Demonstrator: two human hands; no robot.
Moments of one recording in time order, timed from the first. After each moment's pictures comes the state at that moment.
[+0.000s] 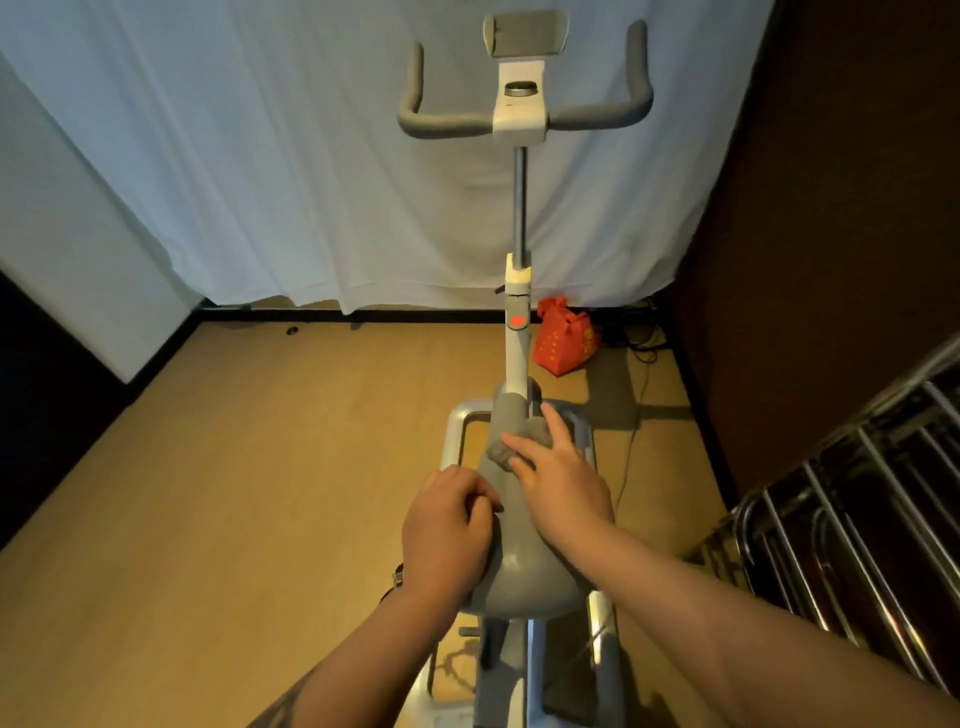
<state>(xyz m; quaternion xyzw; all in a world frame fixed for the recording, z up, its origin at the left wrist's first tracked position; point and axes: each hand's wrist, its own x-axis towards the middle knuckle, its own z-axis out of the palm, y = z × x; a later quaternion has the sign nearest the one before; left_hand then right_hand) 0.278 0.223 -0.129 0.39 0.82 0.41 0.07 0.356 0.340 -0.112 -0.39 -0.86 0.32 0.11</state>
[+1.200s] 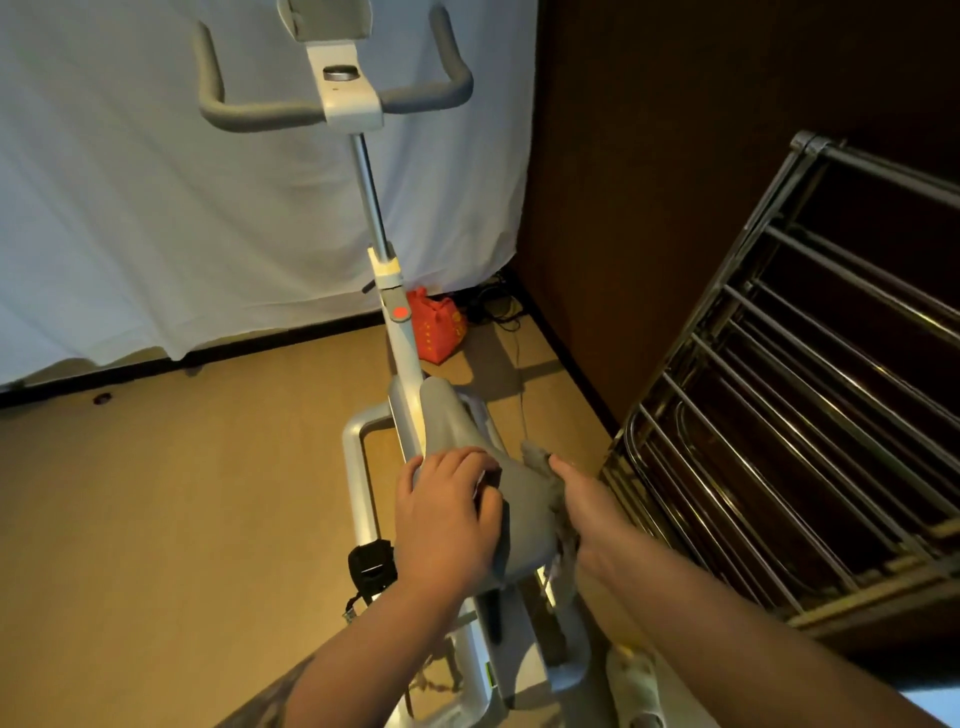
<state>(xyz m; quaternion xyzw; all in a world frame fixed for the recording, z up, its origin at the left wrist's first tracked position) 0.268 0.225 -0.133 0.61 0.74 0.30 0.06 0.401 0.286 -0.139 -0.61 -0.31 0.68 0.27</state>
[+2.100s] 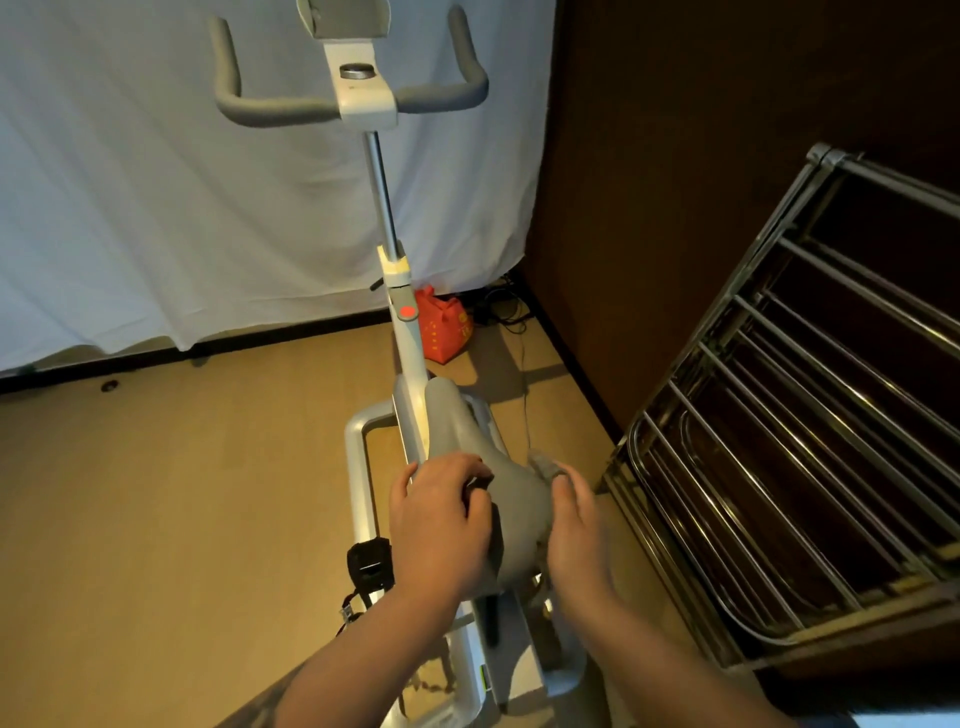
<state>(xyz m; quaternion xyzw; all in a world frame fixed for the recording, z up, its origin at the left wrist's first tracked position) 0.270 0.222 -0.131 0.53 0.75 0.38 0.11 0.391 0.254 -0.150 -0.62 -0.46 0.53 0.35</state>
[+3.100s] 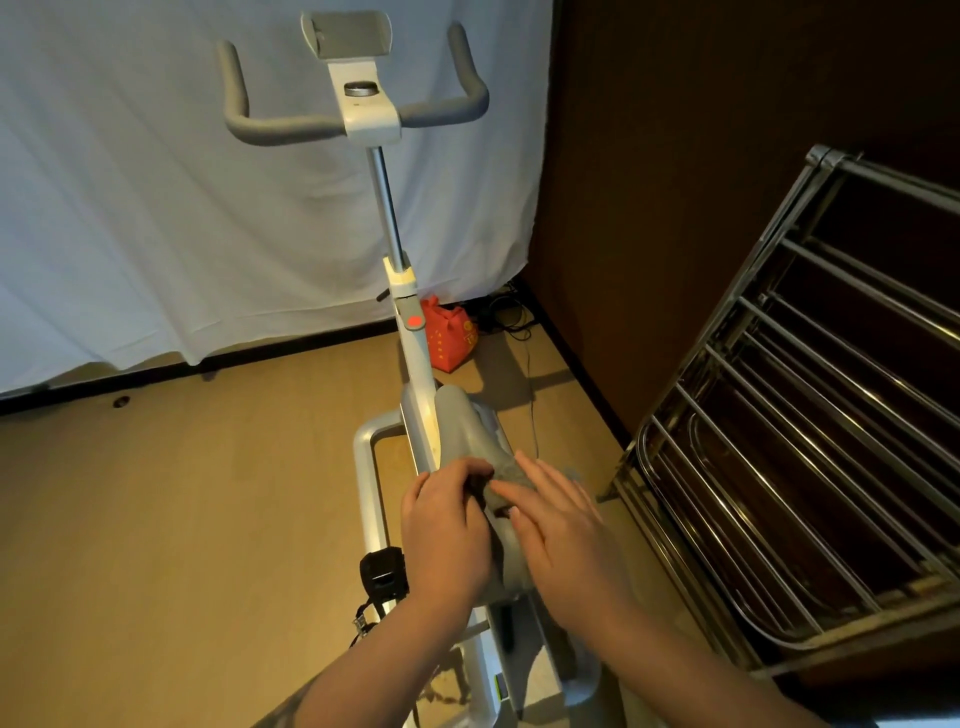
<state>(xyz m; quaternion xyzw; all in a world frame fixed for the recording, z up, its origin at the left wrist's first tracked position) 0.271 0.218 -0.126 0.47 0.75 0.44 0.16 0.400 0.244 -0.126 -0.47 -0.84 0.22 0.19</state>
